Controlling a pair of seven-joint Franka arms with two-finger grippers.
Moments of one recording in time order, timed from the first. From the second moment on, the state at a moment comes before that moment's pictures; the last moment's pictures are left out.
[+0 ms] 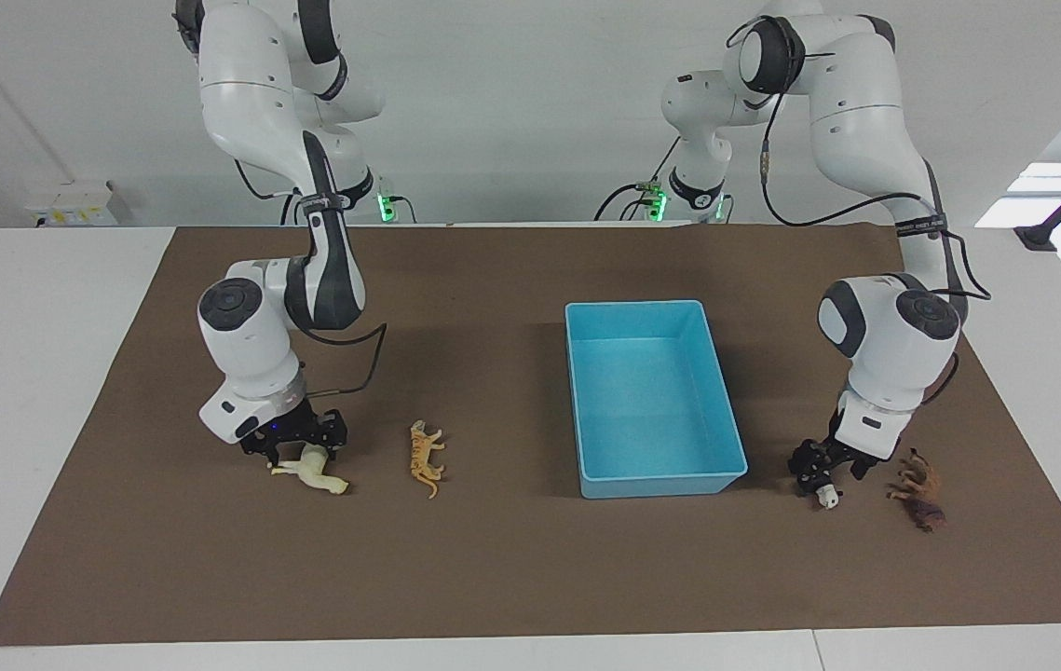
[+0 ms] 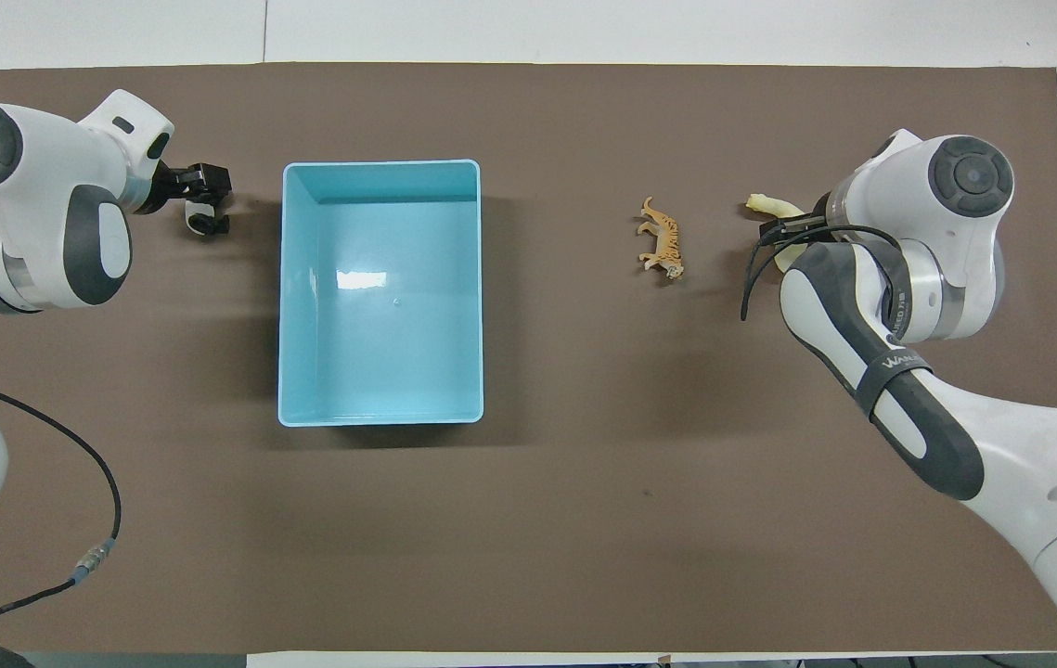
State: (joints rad) left arm 0.00 0.55 -0.03 -1.66 0.02 2.46 -0.11; right arm 0.13 0.45 -0.08 -1.83 0.00 2.42 -0.03
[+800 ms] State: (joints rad) left arm 0.00 0.55 -0.03 -1.70 0.02 2.48 -0.13; right arm 0.13 0.45 -0.08 -1.83 -0.03 2.39 0.07
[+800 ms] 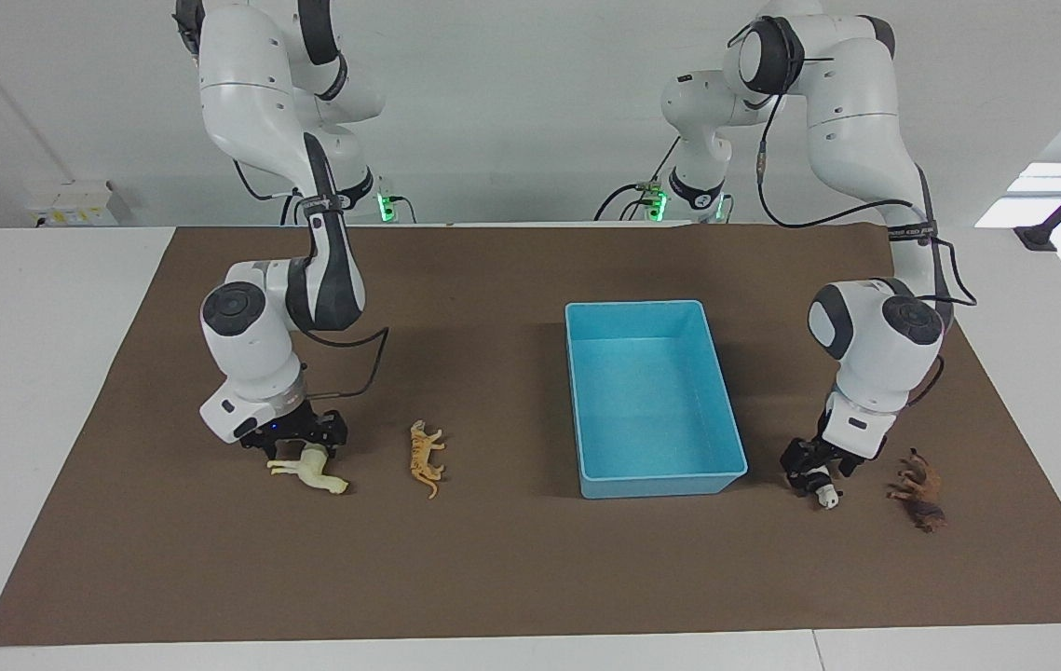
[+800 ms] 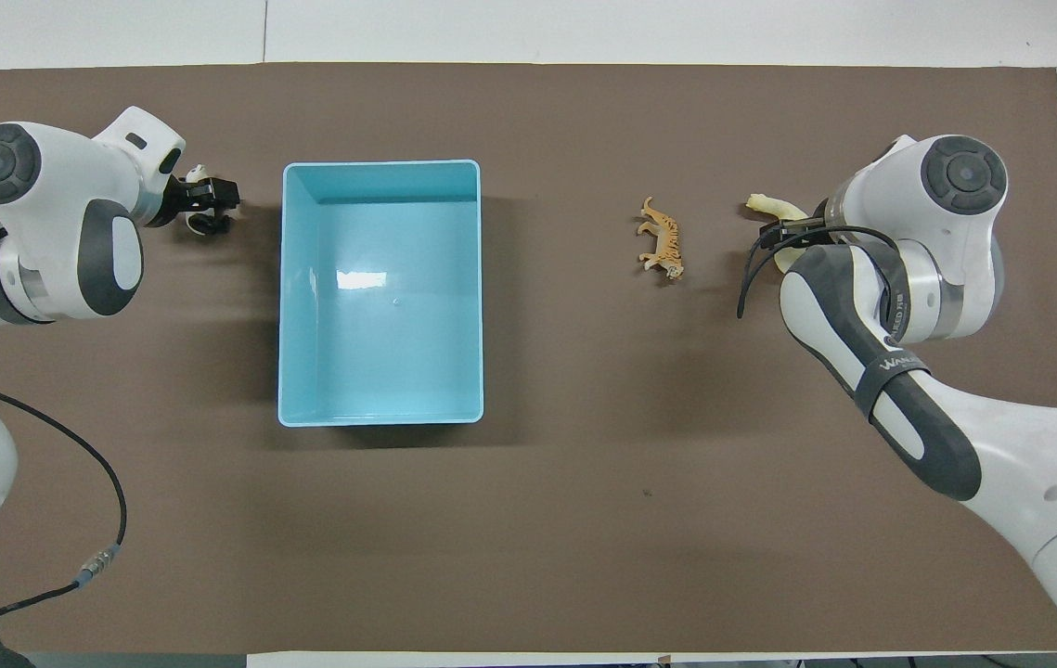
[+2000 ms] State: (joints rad) left arm -0.04 0.45 -0.10 -1.43 -0.02 1.98 -0.46; right arm 0.14 0.46 -0.08 -1.81 -0.03 2.42 0.13
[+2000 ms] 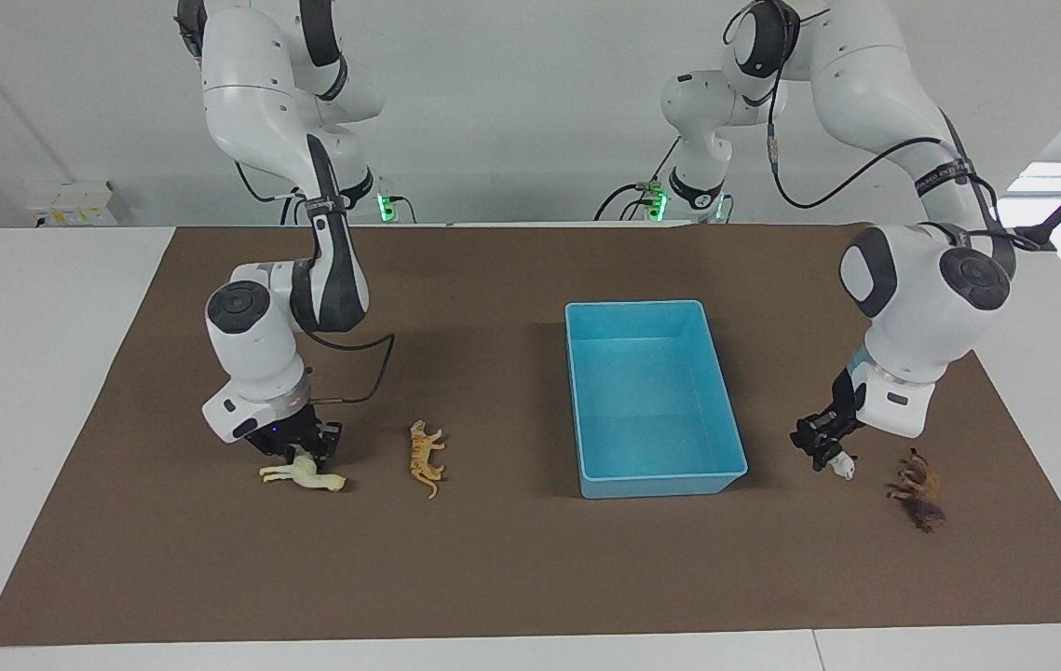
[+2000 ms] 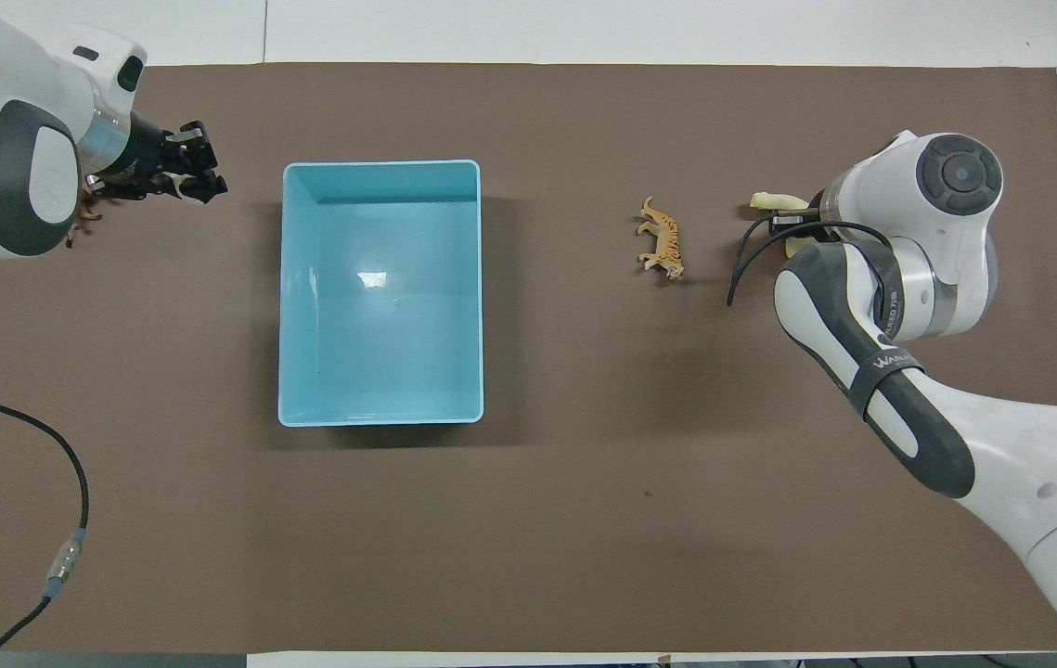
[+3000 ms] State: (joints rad) left arm -0.29 0.26 -0.08 -1.71 0.03 2.02 -0.73; right arm 0.14 0.39 -0.07 -1.60 0.00 2.12 0.09
